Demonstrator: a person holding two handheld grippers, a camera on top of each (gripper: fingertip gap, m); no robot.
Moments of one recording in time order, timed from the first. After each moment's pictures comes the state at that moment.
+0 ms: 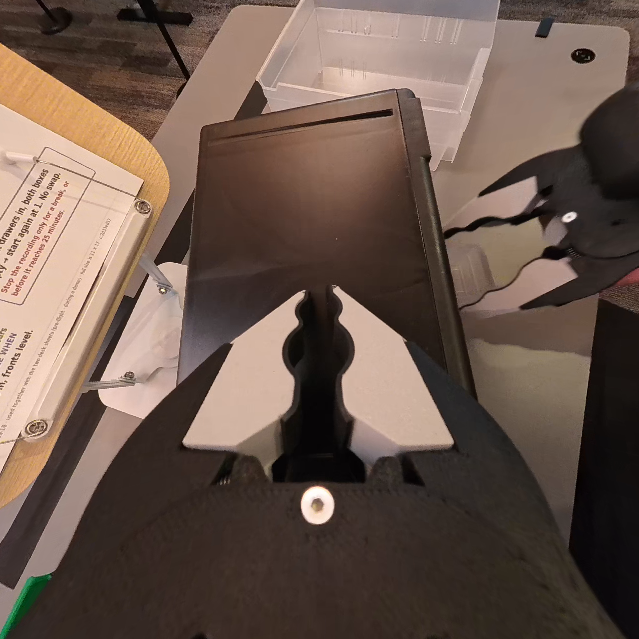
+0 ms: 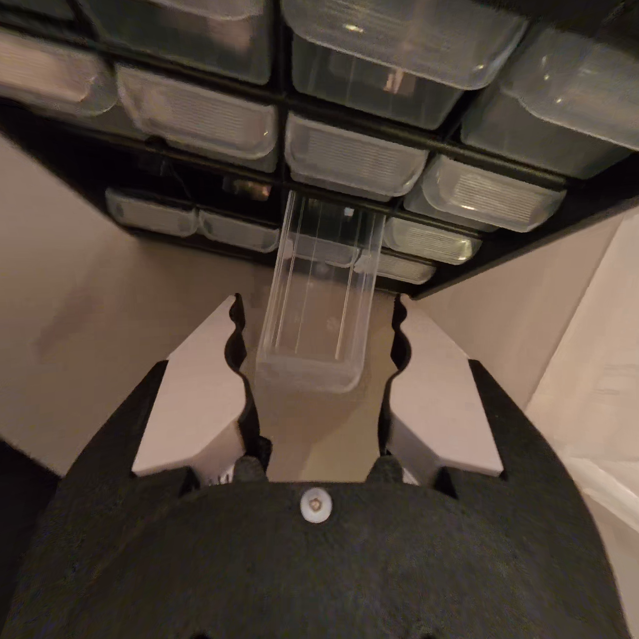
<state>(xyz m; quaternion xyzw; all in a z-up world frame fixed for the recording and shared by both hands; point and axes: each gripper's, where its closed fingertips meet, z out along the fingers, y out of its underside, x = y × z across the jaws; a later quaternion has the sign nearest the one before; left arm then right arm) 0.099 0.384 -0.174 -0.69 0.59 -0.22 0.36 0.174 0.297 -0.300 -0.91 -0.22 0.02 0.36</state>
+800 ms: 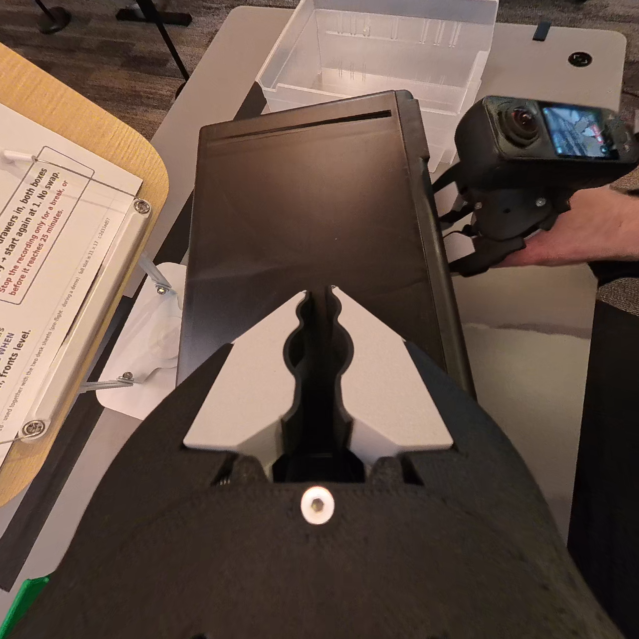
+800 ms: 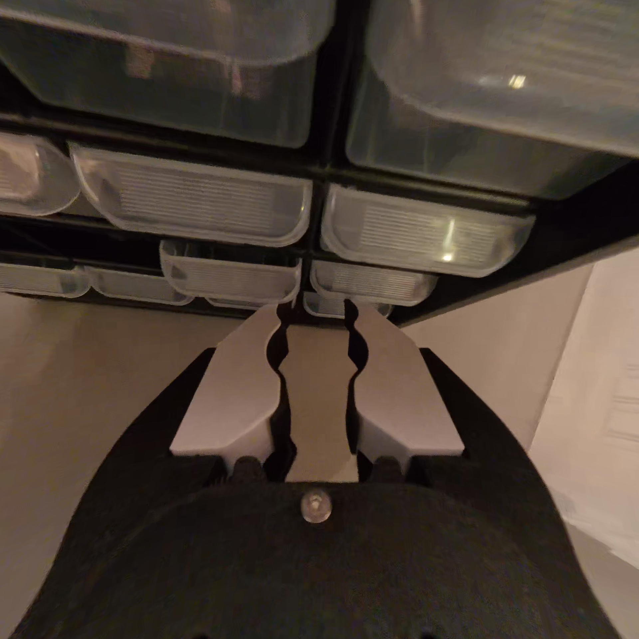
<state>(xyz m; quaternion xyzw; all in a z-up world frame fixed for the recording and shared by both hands) 0.099 0.384 -0.174 -0.69 0.59 -0.23 0.36 0.201 0.350 -0.327 -0.91 -0.19 0.01 0.37</state>
